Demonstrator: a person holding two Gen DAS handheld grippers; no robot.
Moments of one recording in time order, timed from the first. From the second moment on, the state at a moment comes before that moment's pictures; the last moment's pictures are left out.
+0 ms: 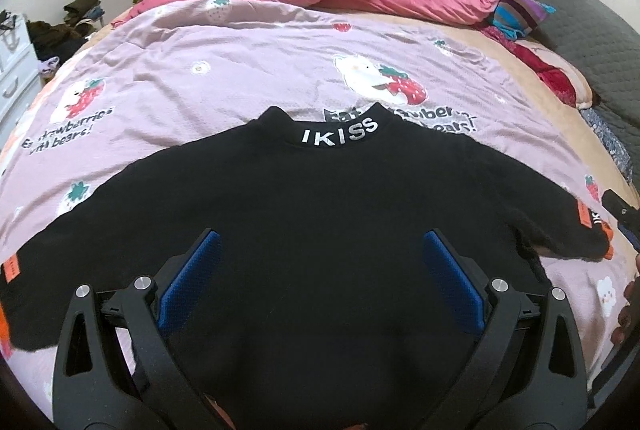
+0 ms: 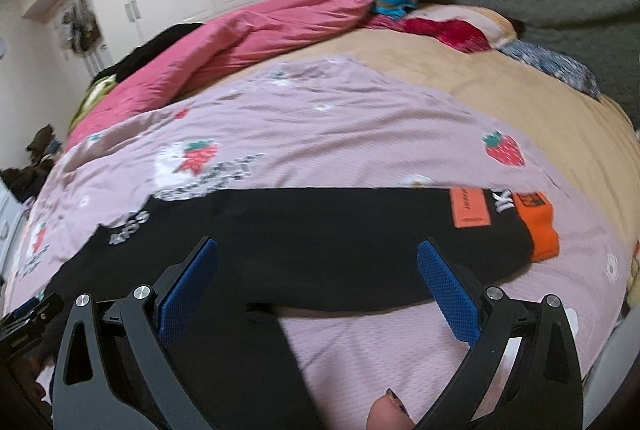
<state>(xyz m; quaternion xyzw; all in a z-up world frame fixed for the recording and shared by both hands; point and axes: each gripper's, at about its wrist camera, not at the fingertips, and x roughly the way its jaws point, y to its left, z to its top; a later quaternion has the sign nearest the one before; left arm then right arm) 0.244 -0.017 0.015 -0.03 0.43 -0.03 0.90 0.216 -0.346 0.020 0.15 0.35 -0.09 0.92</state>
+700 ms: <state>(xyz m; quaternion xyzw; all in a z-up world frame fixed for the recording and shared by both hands) 0.287 -0.014 -0.015 -0.01 0.44 -0.02 0.90 0.210 -0.445 -0.050 0.28 0.38 -0.22 0.85</state>
